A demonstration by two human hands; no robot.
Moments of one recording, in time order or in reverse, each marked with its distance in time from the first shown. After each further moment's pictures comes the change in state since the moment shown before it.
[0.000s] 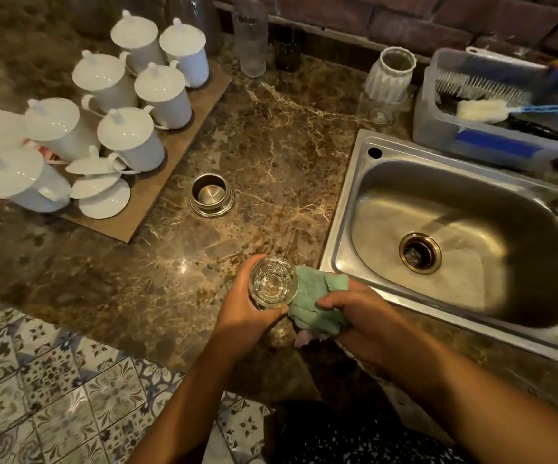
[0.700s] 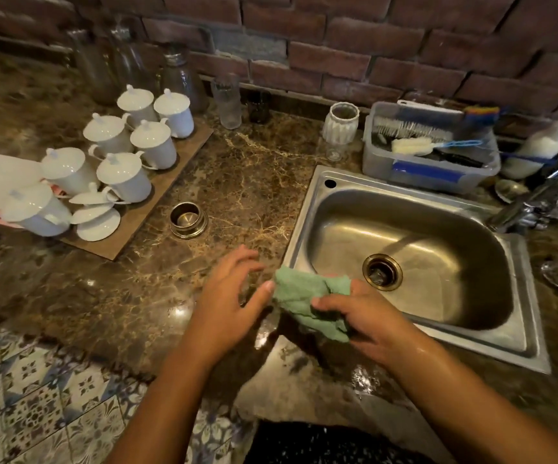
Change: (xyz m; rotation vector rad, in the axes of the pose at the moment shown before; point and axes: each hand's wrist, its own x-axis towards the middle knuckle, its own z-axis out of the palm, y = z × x) left_hand -0.048 0.102 0.029 0.497 0.093 0.388; right_hand -0.091 -0.033 -0.062 -0.298 -0.017 -0.204
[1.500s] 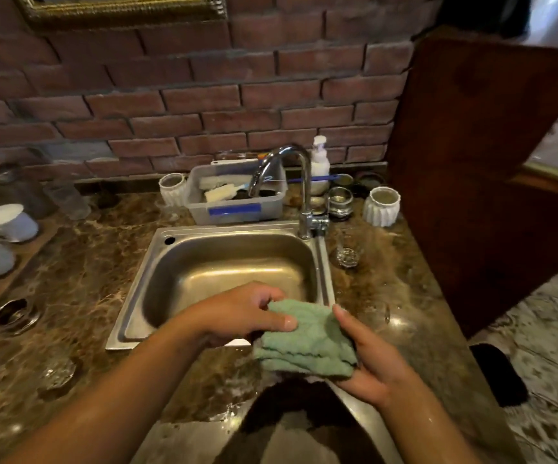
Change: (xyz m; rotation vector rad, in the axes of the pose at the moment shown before) left_hand 0.021 0.317 0.199 -0.391 -1.012 -0.049; right_hand -0.173 0.069 -0.308 0.757 -0.295 -0.276
